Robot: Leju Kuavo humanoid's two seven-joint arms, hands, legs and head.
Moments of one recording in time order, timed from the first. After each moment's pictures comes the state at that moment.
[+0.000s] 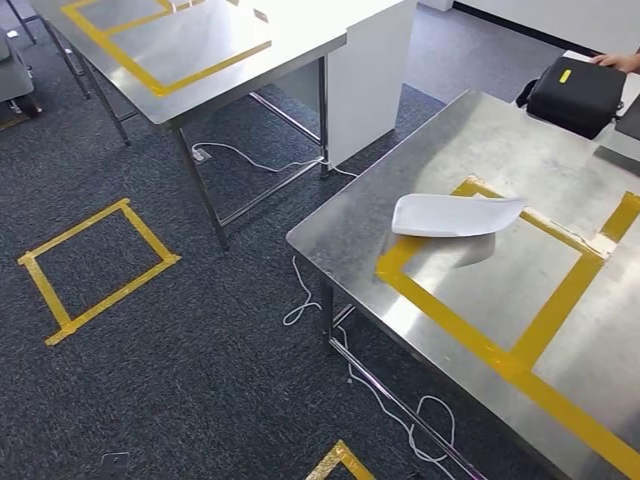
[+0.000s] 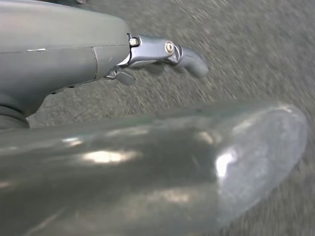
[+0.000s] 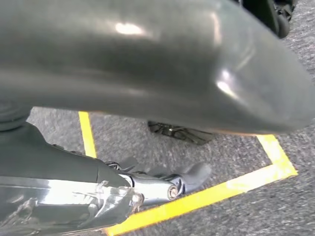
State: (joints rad) left arm -0.01 -0.11 0.63 -0.22 -0.48 0.52 -0.25; right arm 0.00 0.20 -0.77 -0.17 0.91 0.09 -0.31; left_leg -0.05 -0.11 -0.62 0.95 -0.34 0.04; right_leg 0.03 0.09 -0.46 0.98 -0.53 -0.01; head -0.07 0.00
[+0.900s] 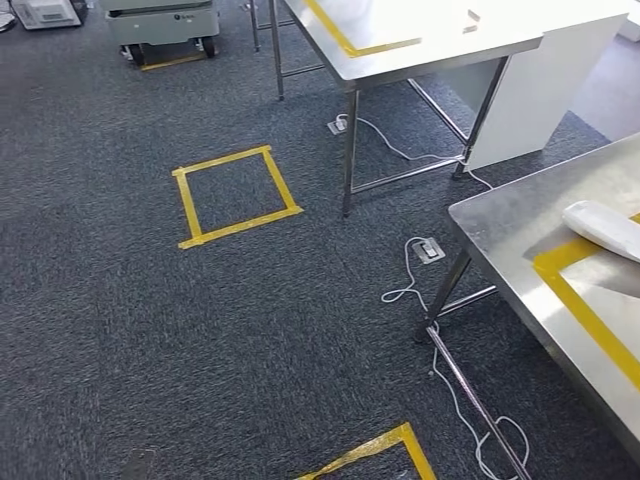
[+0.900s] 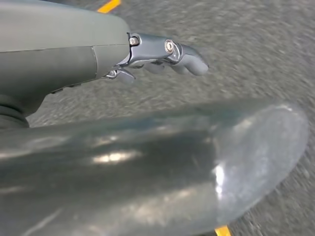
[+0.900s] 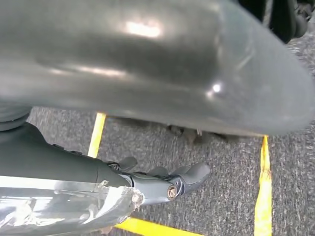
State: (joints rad) left arm -0.01 -0.11 0.54 -0.21 -0.49 0.35 -0.22; right arm -0.02 0.19 -0.71 -0.18 1.01 0.09 -0.33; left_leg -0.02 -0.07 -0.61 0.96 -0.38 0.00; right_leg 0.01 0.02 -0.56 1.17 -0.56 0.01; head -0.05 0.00
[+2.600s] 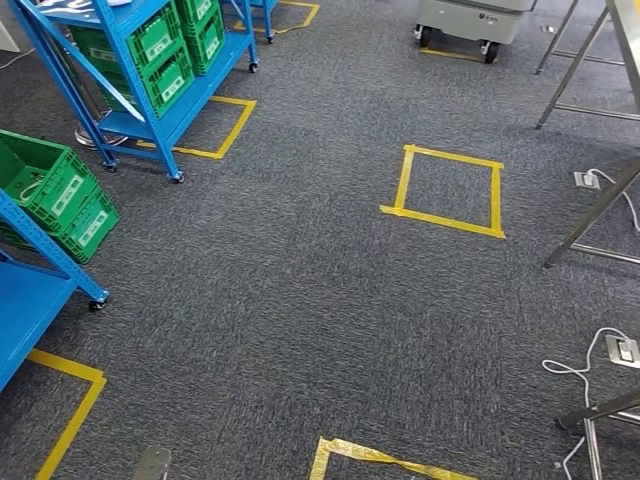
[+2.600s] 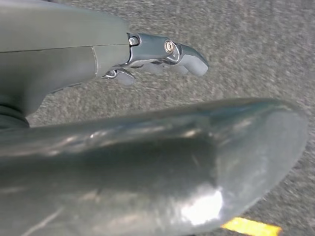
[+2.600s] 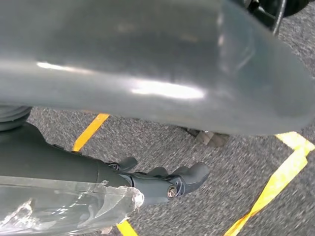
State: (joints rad) left arm 0.00 -0.10 0.53 -0.20 -0.54 0.23 -0.26; right arm -0.01 0.18 -0.71 -0.18 1.02 0.09 -0.32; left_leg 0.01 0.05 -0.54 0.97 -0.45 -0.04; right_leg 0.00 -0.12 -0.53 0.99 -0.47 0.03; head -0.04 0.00
